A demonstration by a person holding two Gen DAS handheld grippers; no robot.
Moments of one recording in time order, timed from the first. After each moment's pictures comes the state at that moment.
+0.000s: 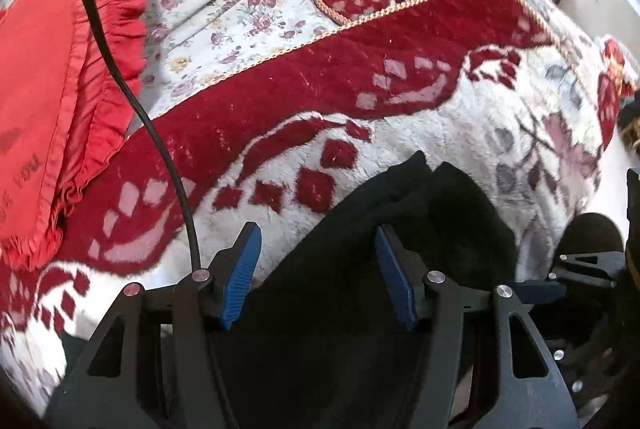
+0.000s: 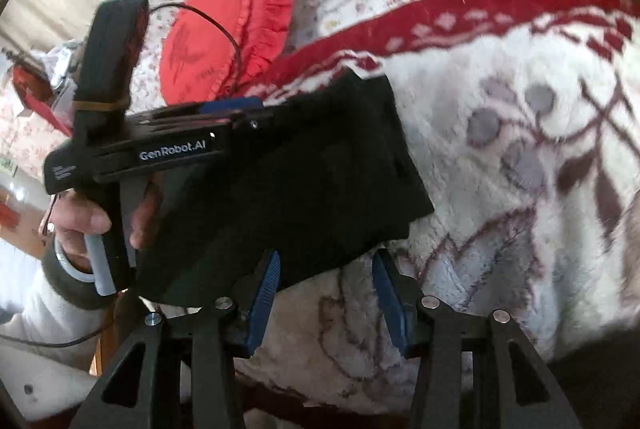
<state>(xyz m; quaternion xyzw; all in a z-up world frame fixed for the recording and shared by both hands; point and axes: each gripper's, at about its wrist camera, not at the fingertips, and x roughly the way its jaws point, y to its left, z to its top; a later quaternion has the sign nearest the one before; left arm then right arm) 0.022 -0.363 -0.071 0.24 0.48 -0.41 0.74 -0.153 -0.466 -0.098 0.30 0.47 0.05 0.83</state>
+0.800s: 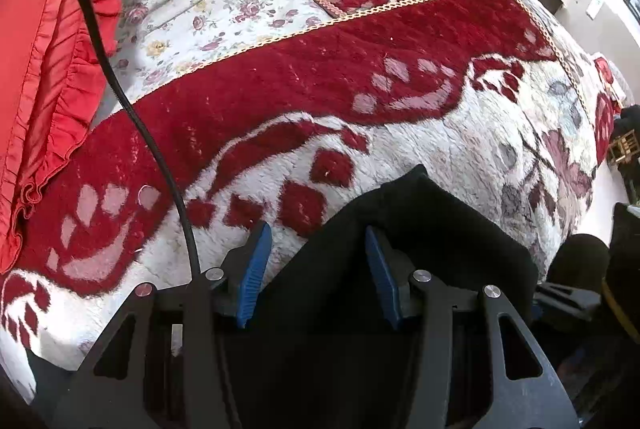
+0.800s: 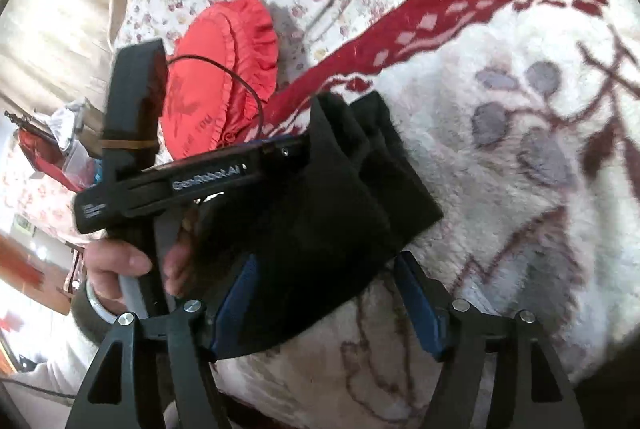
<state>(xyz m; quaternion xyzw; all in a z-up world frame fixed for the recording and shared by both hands) 0.040 -0.373 -0.092 0.19 0.50 -0.43 0.73 -0.149 -0.466 -0.111 0.38 0.40 0.04 0.84</state>
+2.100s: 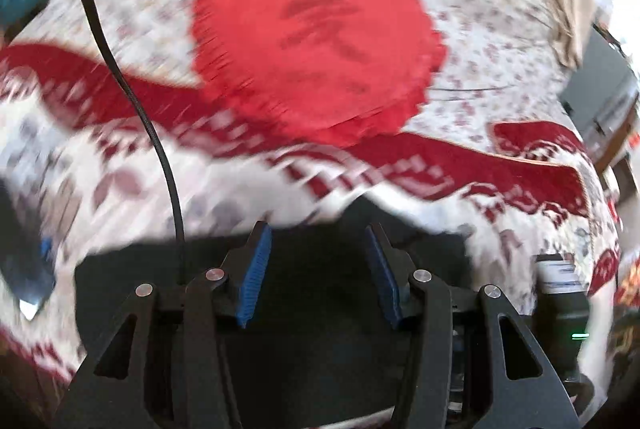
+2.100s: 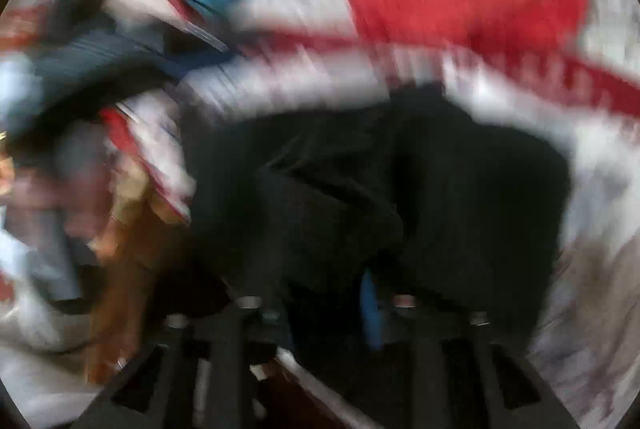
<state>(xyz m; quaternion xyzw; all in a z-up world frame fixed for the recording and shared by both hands) 0.039 -0.054 -0.007 -0.04 0.48 -0.20 0.86 -0.041 -0.230 -0.086 0.13 0.52 0.28 0.80</state>
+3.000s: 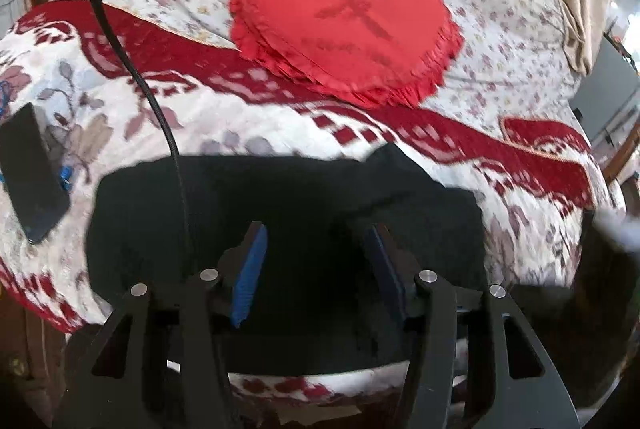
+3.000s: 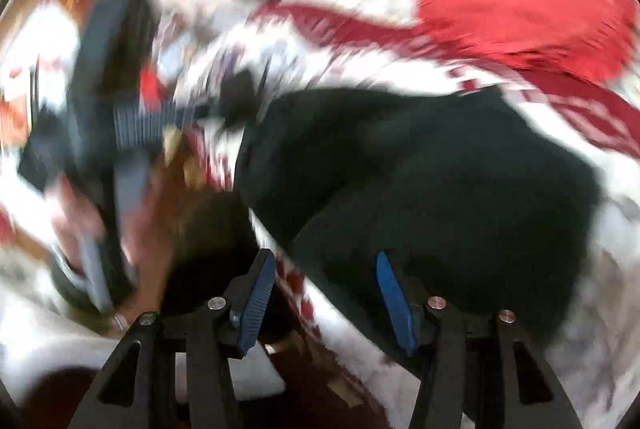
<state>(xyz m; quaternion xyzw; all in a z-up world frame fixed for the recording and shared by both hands) -0.015 -0.041 -0.022 -0.05 0.48 -0.18 0.86 -0.069 -0.248 -0.048 0.13 0.46 0.32 0.82</state>
